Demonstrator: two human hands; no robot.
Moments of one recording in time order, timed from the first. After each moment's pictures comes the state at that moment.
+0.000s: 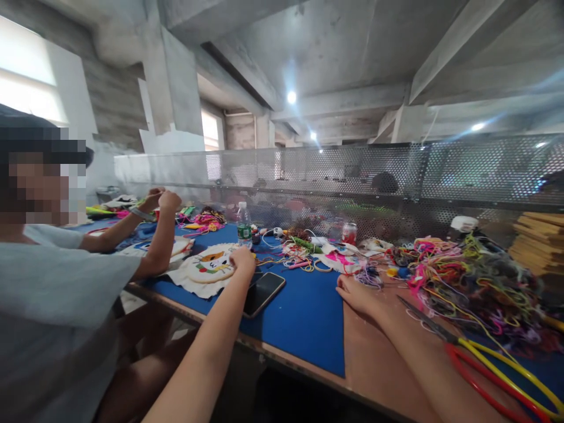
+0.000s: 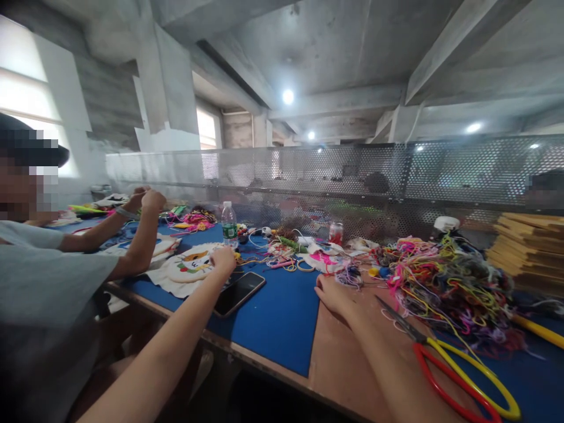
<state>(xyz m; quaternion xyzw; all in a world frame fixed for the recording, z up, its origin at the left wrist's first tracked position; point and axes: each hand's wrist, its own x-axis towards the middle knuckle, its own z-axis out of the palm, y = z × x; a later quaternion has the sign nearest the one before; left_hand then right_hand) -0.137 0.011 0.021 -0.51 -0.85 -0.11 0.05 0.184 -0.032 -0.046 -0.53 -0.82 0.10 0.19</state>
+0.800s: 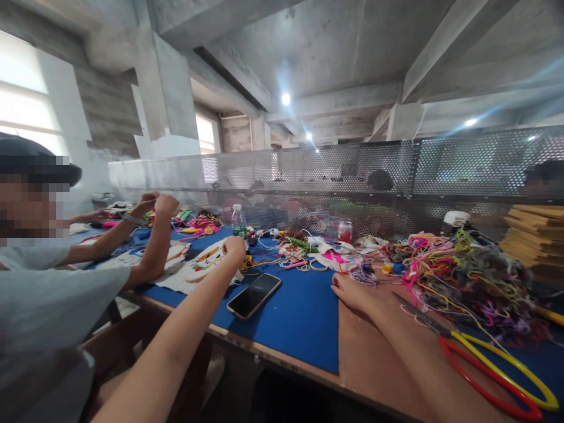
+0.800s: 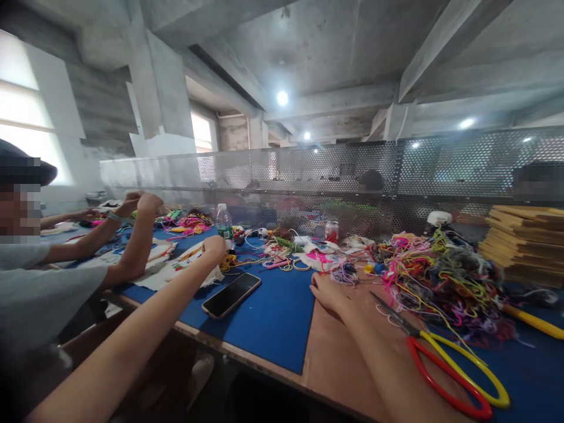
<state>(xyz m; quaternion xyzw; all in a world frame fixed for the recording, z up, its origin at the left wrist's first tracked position) -0.155 0.028 0.059 -0.55 -0.83 -0.04 0.13 0.182 -0.030 -0.045 -0.53 -0.82 0.10 0.20</state>
